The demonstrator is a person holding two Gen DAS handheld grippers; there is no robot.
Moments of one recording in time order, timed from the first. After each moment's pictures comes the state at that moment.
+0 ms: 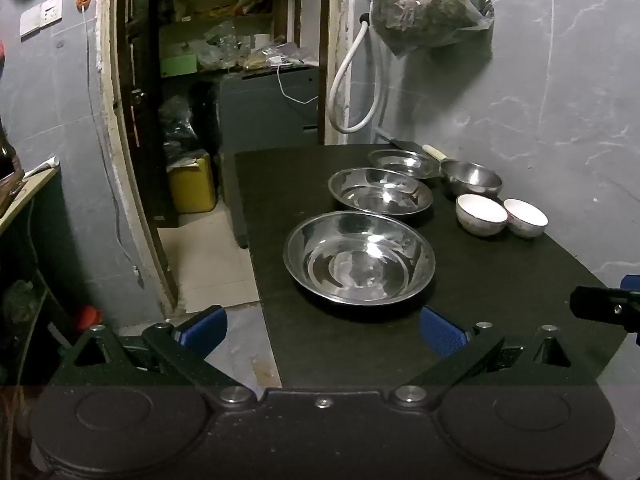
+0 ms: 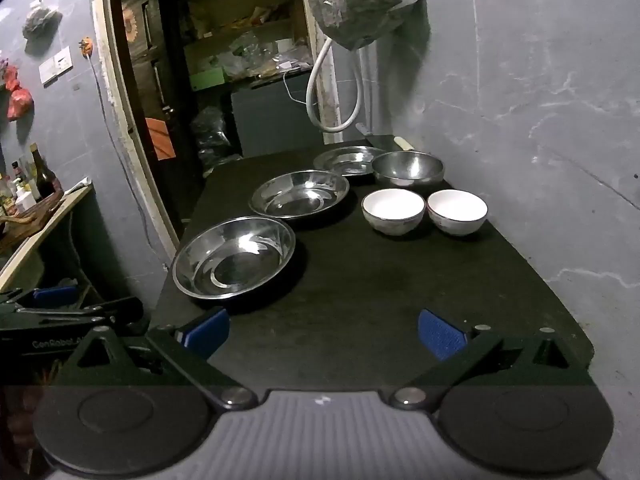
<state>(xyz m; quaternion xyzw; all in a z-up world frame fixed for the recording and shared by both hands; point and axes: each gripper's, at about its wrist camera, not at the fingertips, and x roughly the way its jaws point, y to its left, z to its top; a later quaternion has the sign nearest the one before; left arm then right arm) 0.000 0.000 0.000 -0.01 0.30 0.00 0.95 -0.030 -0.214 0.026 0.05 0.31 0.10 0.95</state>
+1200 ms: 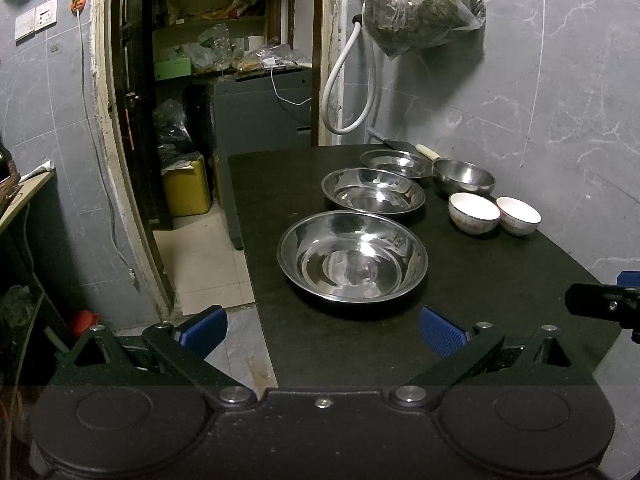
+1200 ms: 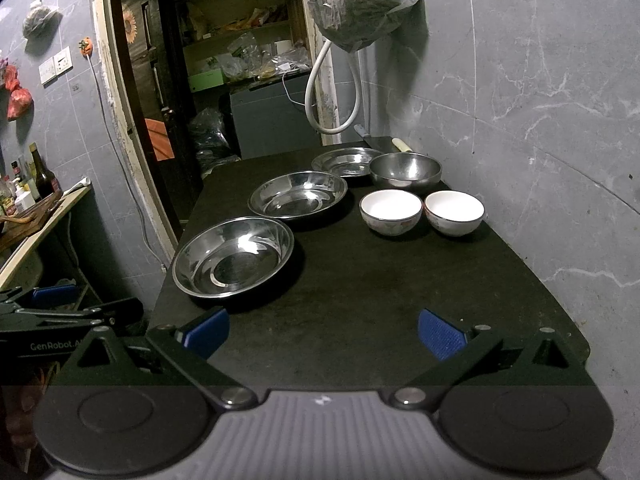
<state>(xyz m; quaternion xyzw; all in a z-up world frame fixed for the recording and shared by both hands) -0.001 -0.003 0.000 -0.01 0.29 0.00 0.96 -0.032 -0.216 0.026 0.05 0.31 0.09 0.95</state>
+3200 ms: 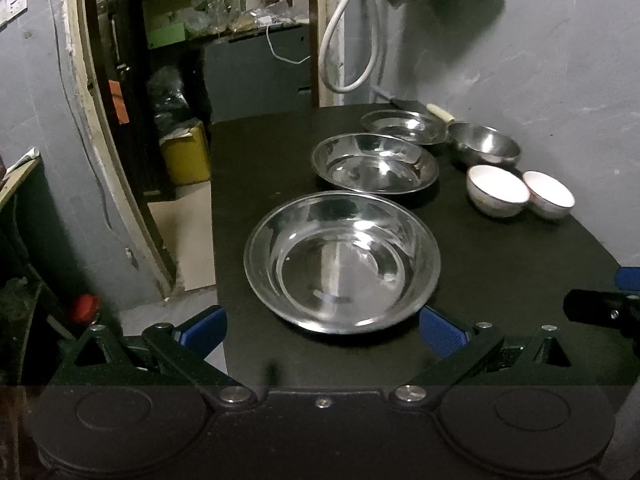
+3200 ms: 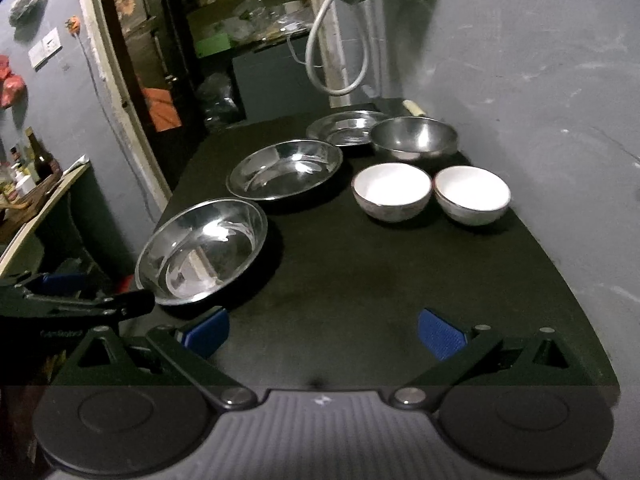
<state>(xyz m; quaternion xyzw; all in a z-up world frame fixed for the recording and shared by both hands) 0.079 -0.027 -0.016 0.01 0.36 0.01 0.93 0.062 -0.242 0.000 0.06 0.37 0.14 0.92</state>
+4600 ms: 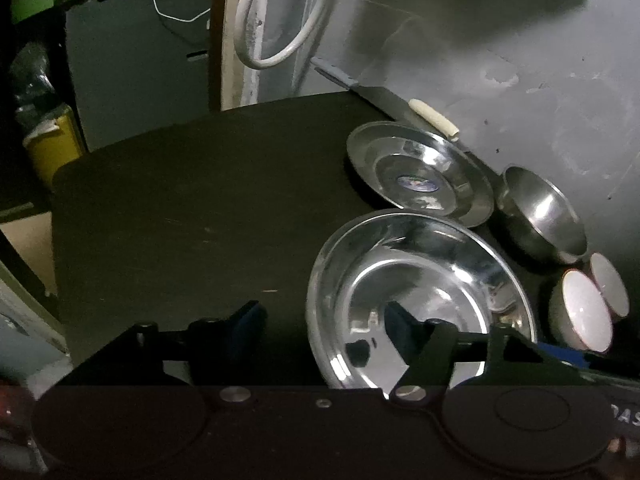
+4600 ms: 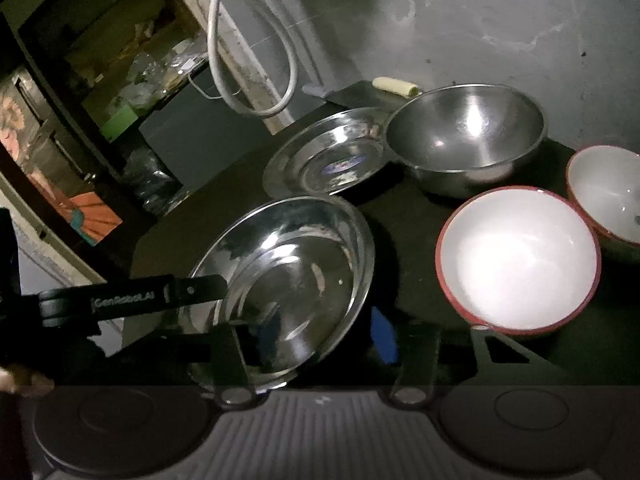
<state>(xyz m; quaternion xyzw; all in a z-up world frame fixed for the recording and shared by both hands) 0.384 0.038 -0.054 -0.01 0.43 -0.19 0.88 0.265 -0.175 -0.058 0.25 0.36 0.02 0.90</state>
